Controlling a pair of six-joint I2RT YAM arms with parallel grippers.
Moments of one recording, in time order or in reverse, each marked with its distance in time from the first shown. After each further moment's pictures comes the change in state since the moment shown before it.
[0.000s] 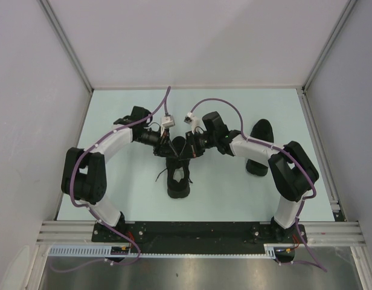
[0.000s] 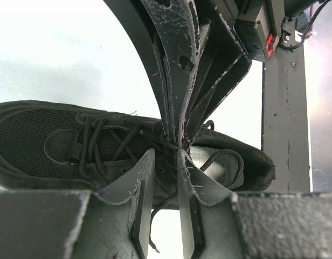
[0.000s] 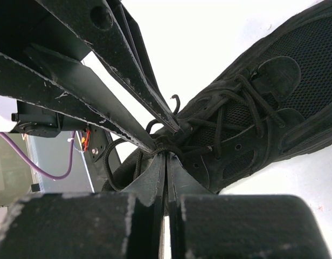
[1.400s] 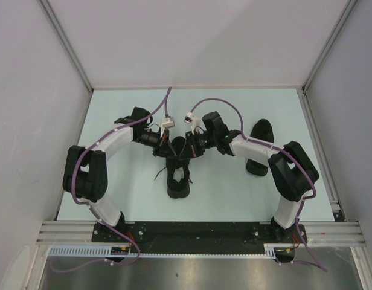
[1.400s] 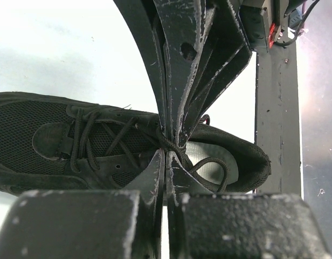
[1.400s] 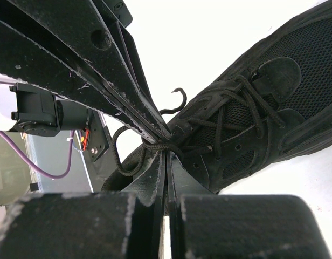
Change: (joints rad) left arm 0.008 0.024 0.011 -0.057 0.009 0.029; right arm 0.000 0.000 0.000 0.000 -0.001 -0.008
